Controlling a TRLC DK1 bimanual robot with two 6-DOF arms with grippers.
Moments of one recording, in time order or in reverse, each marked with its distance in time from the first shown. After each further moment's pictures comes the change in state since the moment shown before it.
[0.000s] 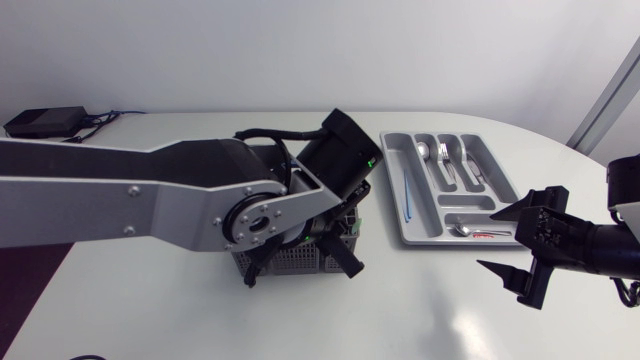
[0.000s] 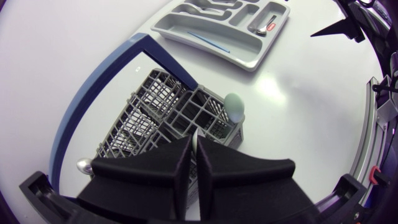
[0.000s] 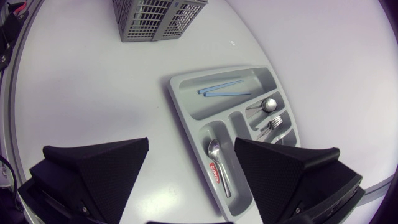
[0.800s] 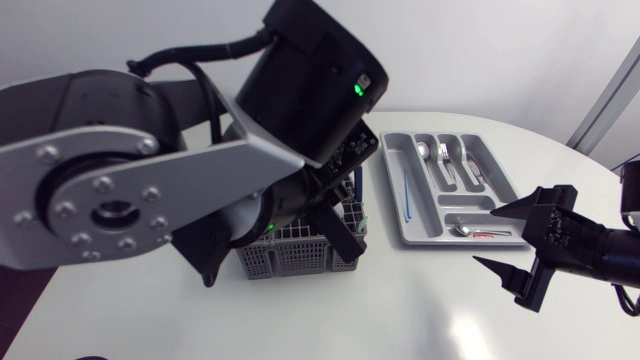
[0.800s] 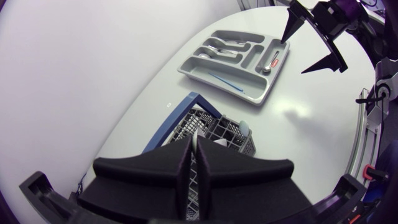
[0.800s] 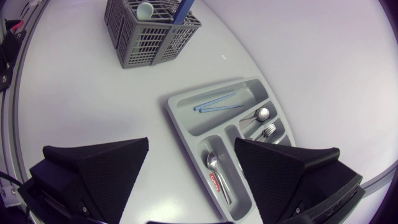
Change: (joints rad) left arm -0.093 -0.223 0.047 -0.064 -0.158 0.088; right arm 0.023 -0.126 -0.028 -0.003 -0.053 0.114
